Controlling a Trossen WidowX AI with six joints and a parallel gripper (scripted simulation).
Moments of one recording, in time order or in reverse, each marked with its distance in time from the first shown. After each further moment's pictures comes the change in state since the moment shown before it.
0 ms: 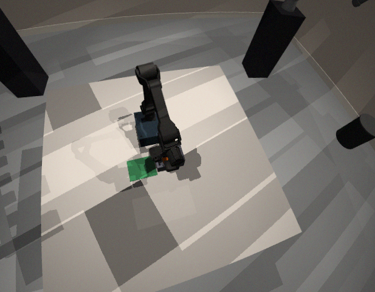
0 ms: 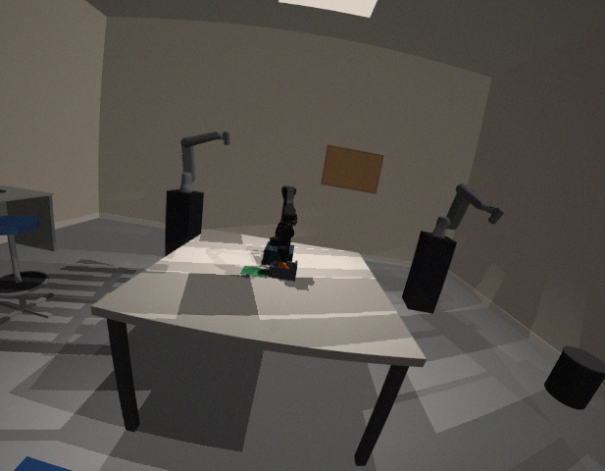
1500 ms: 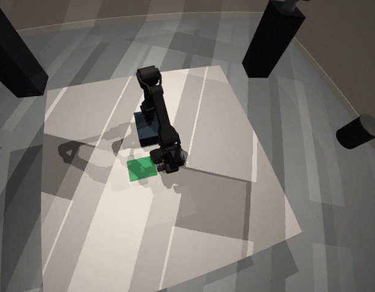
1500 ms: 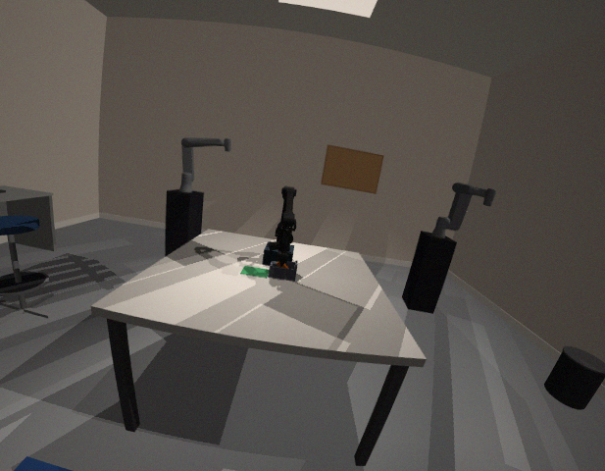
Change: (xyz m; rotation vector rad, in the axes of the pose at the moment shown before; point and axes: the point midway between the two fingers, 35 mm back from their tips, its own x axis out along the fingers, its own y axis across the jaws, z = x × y) arm 0.031 -0.002 0.000 0.001 -0.001 -0.004
